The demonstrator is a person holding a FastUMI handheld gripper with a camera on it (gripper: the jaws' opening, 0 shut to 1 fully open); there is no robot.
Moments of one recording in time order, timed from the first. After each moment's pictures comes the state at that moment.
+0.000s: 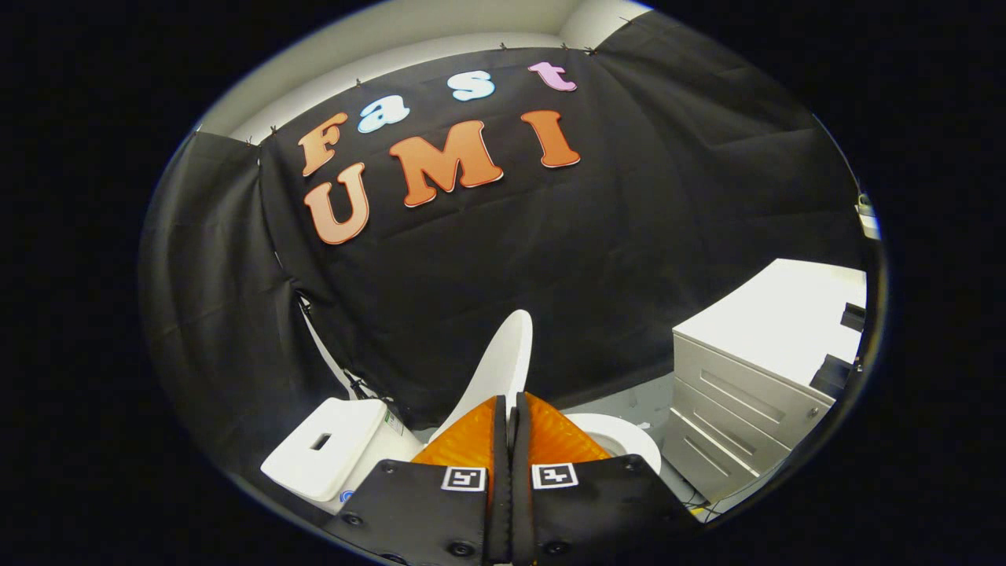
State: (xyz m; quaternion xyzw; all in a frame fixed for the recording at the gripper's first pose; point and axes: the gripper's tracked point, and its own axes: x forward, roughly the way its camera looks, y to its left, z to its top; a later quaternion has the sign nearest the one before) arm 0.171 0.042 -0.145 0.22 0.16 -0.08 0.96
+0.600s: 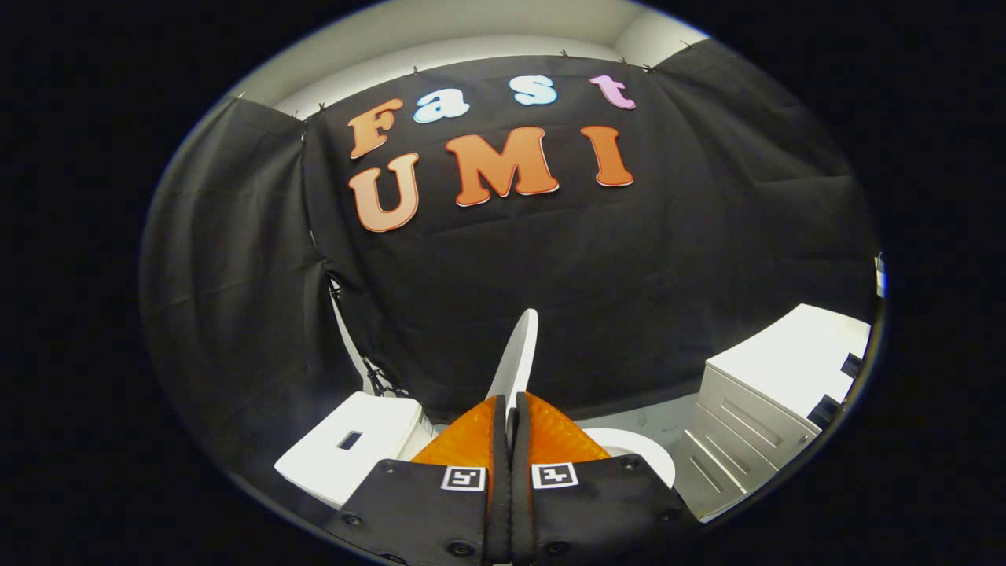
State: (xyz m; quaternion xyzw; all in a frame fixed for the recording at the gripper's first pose) arm 0.189 0.126 -0.085 0.16 0.14 -0.02 0.98
